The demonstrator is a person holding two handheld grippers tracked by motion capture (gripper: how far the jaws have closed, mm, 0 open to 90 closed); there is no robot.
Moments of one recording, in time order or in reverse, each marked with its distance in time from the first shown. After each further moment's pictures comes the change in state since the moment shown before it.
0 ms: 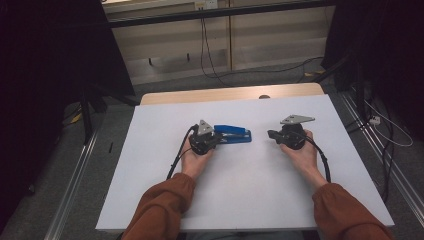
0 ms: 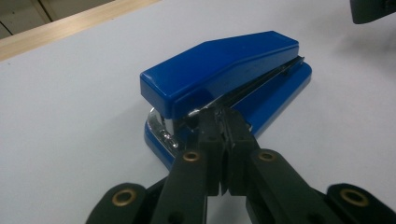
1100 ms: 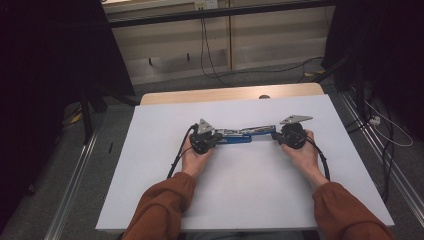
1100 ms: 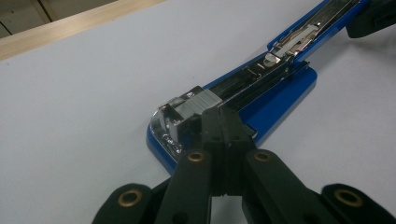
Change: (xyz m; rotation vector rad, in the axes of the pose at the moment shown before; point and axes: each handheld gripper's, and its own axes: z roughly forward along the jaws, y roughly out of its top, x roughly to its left) left arm 0.003 0.001 0.004 -0.011 -0.001 -0.013; right arm -0.007 -0.003 0.006 0.091 -0.050 -0.008
